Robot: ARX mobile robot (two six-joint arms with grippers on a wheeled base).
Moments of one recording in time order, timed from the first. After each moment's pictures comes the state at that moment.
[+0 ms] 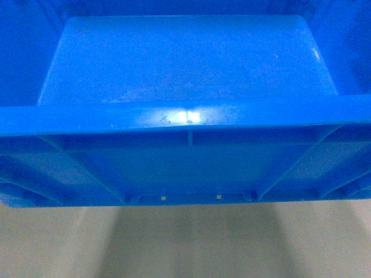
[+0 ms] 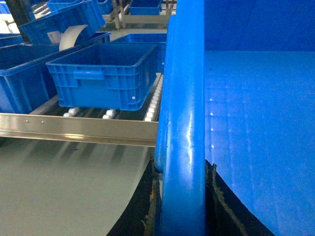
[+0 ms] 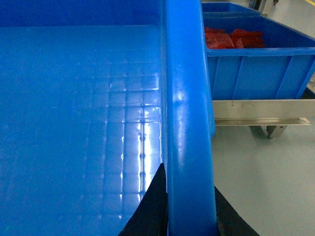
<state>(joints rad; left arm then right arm) -0.28 1.00 0.48 0.41 -0.41 -0.01 0.28 1.06 0.60 0.21 0.31 0.10</state>
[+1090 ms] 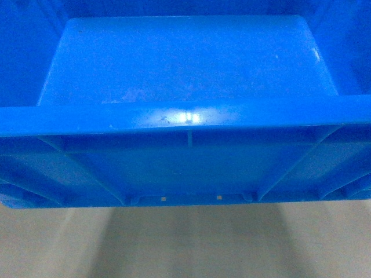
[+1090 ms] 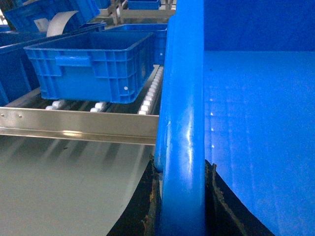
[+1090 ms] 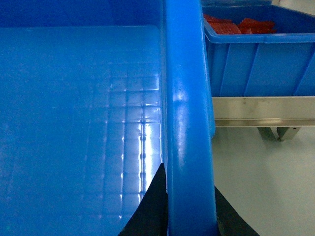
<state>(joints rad) -0.28 0.99 0.48 0.41 -0.41 -0.01 0.28 1.06 0.60 0.21 0.31 0.10</state>
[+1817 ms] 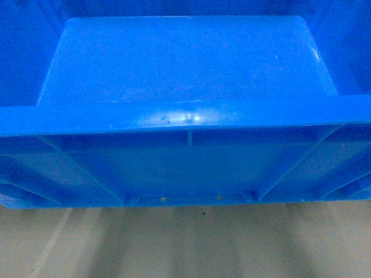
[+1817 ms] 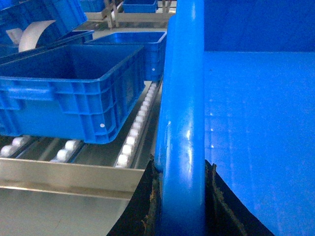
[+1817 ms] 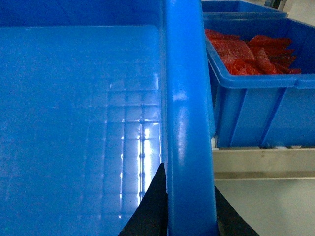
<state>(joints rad) -0.28 0.99 0.48 0.41 -0.41 -0.01 0.28 1.06 0.60 0.21 0.31 0.10</state>
